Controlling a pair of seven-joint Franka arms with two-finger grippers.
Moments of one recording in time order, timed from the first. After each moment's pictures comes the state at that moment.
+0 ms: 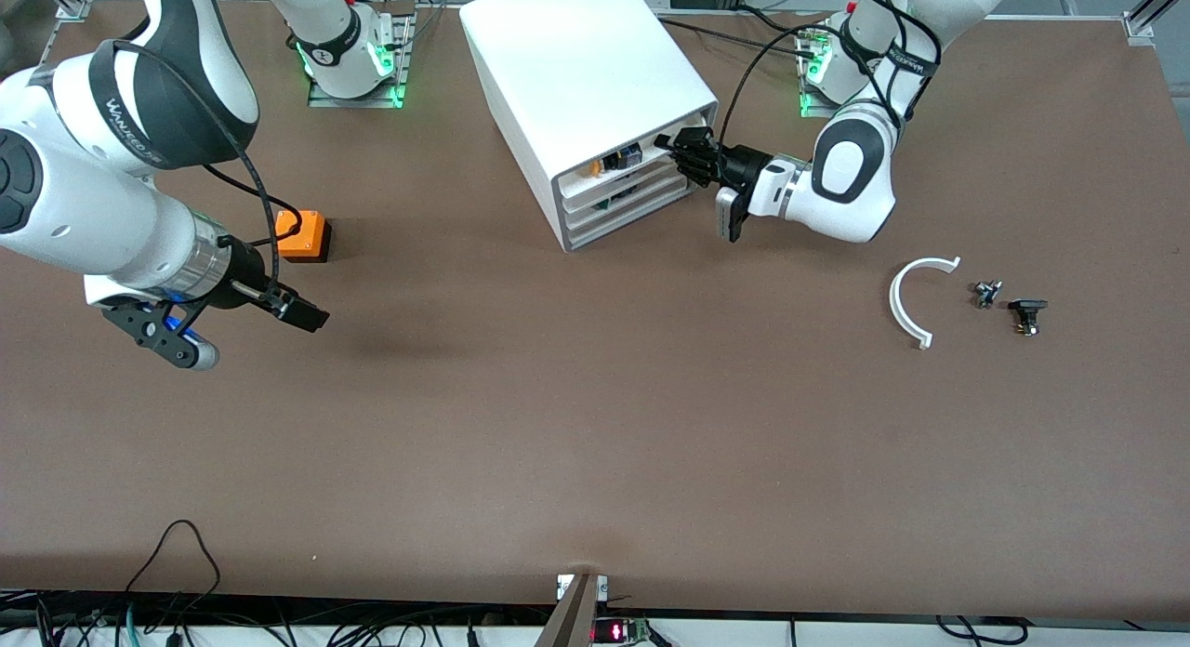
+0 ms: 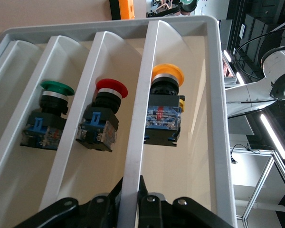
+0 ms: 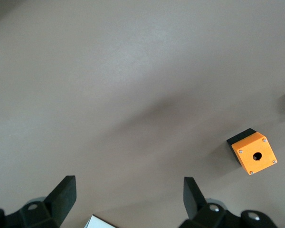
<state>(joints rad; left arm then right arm) -0.06 0.27 -0.34 -2.34 -1.35 1.74 0.97 0.13 0.36 0.10 -1.39 0.06 1.68 0.76</state>
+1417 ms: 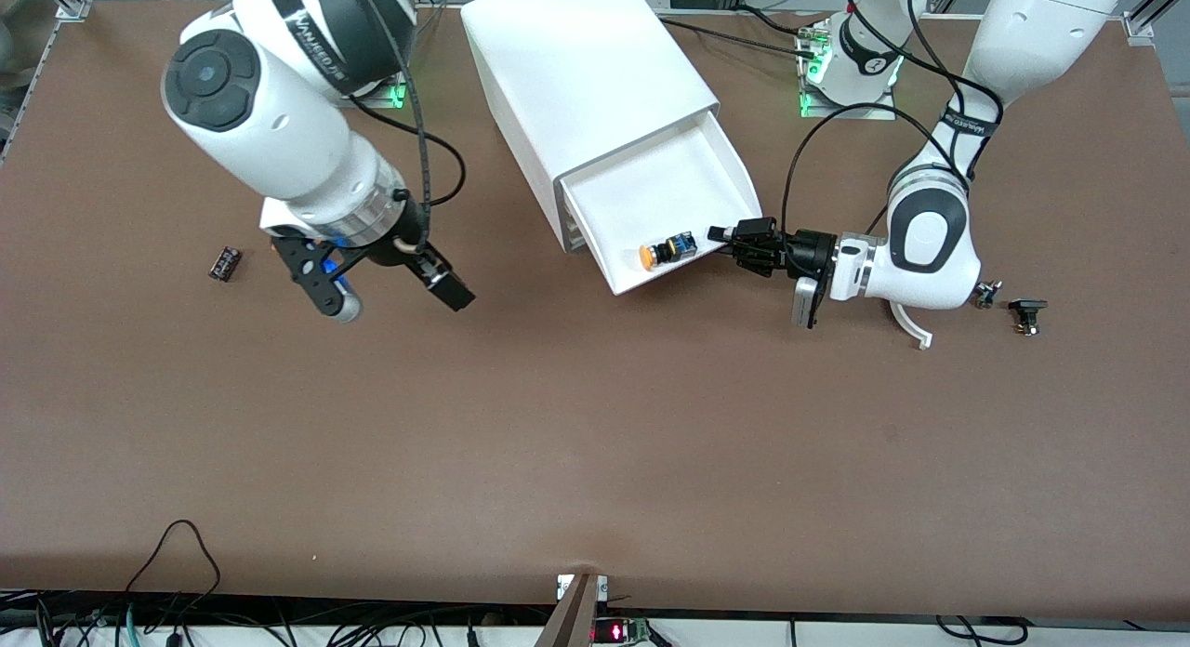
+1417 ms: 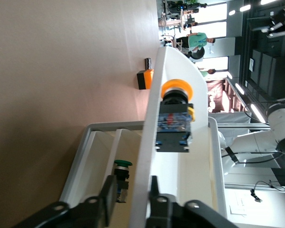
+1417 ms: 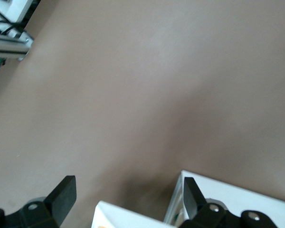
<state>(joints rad) 0.13 0.44 -0.31 -2.08 -1.22 1.80 0.95 0.41 0.41 0.11 -1.26 0.13 1.80 1.33</state>
